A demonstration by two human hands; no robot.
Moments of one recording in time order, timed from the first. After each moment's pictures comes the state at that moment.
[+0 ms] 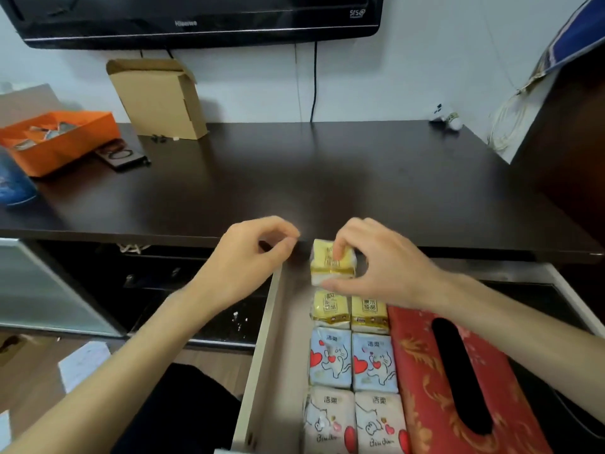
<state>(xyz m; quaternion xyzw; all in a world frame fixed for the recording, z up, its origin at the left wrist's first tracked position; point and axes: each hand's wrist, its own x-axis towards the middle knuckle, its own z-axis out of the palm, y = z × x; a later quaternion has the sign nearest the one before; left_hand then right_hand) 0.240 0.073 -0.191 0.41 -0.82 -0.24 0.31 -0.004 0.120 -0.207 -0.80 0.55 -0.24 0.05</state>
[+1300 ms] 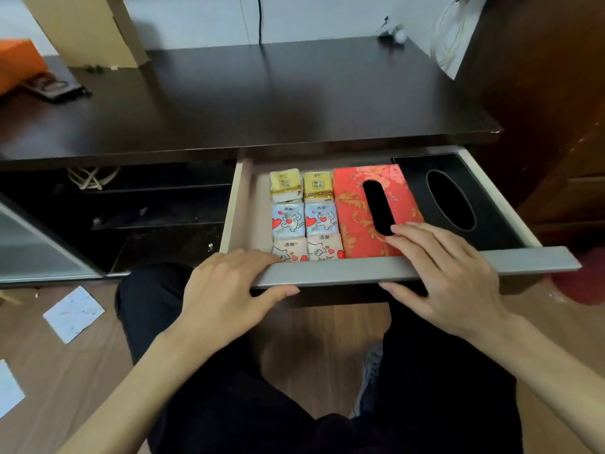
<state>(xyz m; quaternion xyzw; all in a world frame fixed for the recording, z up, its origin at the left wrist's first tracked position) 0.256 0.251 -0.267 0.39 -0.90 -0.02 0.22 -0.055 0.362 -0.290 -0.74 0.61 -0.18 -0.21</state>
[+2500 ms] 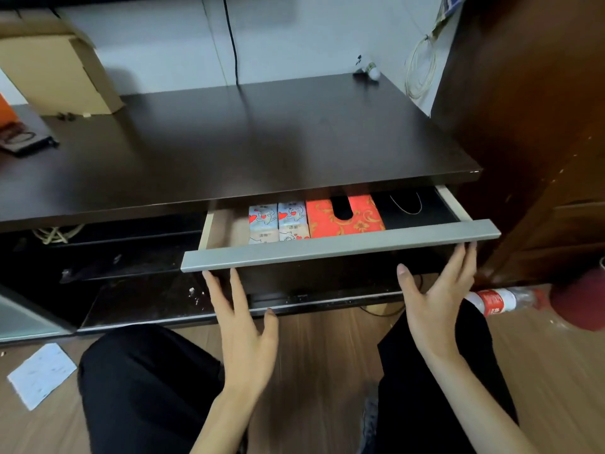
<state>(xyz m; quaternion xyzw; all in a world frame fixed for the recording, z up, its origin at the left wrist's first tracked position) 0.174 0.224 -0.343 0.52 -0.71 -0.25 0.41 -0.091 0.287 -0.362 -0.35 0.76 -0.55 -0.01</state>
